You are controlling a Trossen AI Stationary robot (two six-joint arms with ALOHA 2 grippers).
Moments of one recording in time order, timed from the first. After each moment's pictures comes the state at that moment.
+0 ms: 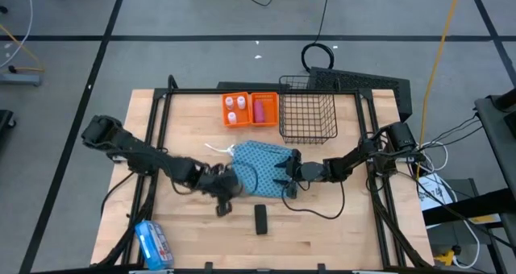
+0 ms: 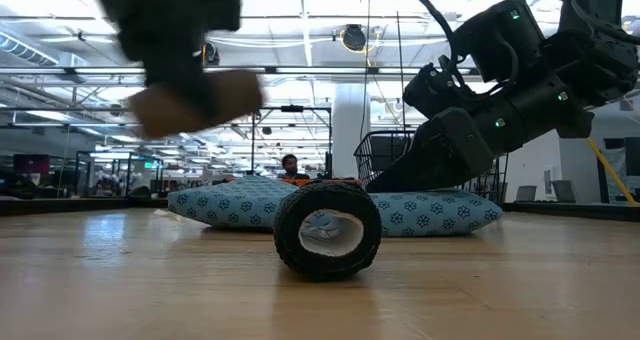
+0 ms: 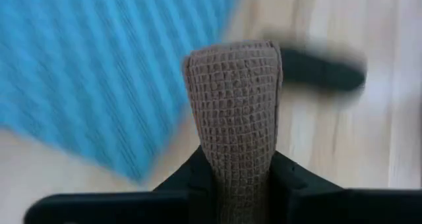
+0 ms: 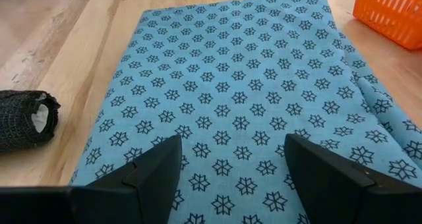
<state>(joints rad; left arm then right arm) -0.35 1.51 0.92 -0.36 -0.10 -0.63 0.18 1.82 0.50 0.88 0.28 0.17</state>
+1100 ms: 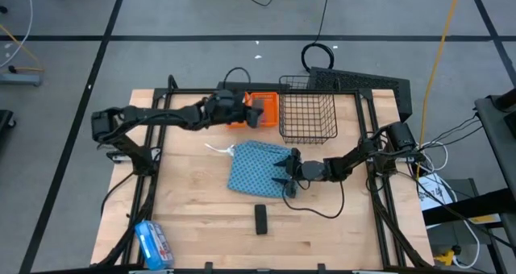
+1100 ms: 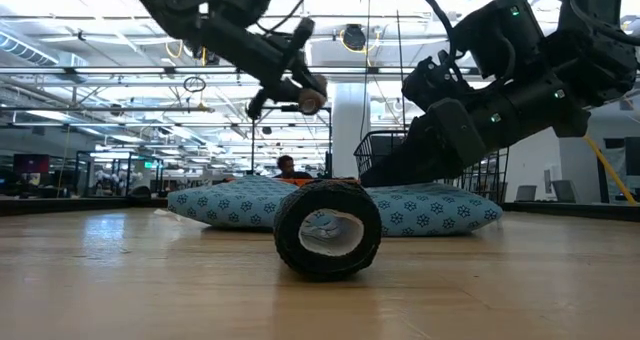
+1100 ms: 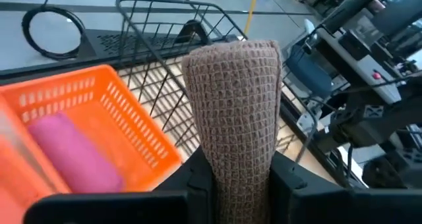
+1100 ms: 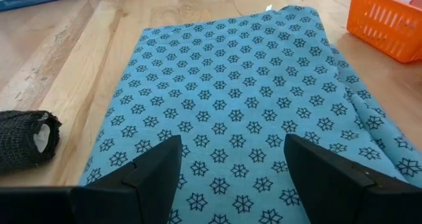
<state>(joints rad) 0.34 1.55 0.96 0.23 -0.04 -0.67 0.18 1.82 0.50 0.92 0.29 0.17</state>
